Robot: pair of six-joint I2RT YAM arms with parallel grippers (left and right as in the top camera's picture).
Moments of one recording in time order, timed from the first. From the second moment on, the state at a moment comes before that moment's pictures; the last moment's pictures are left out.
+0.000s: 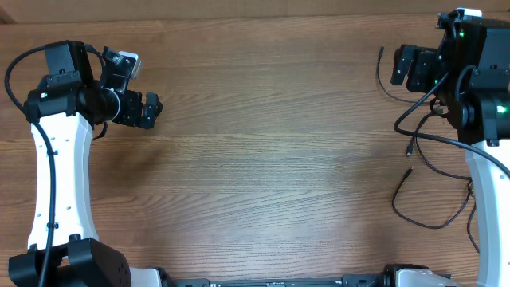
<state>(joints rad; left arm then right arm) 0.22 1.59 1.49 -1.00 0.32 0.40 -0.03 1.40 1.58 -0.88 0.06 0.10</state>
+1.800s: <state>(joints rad) -0.04 0.78 0.63 0.15 0.44 0.42 -0.03 1.40 1.58 -0.88 0.06 0.10</state>
